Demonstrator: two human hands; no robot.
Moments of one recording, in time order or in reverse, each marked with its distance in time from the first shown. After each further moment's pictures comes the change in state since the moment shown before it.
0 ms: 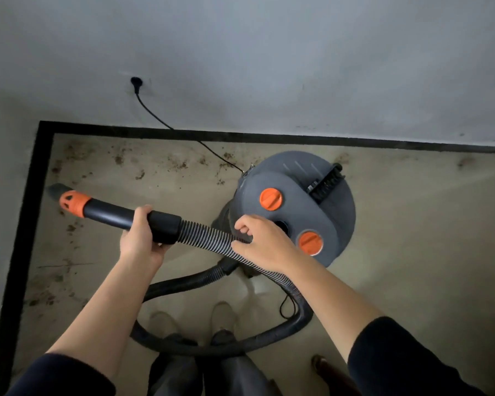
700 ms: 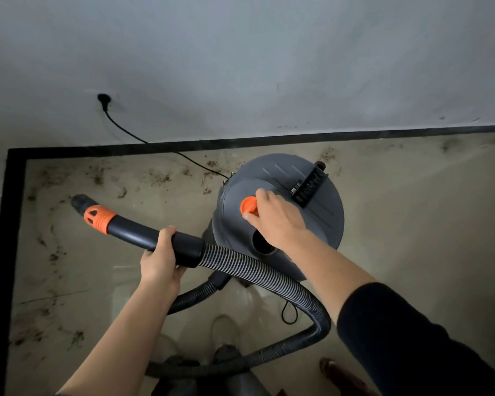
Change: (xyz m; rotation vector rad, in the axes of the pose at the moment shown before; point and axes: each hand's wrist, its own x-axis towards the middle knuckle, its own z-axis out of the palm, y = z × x) left_hand -0.022 -0.048 0.044 0.176 -0.112 0.021; right_hand 0.040 0.050 -0.037 -0.485 0.277 0.108
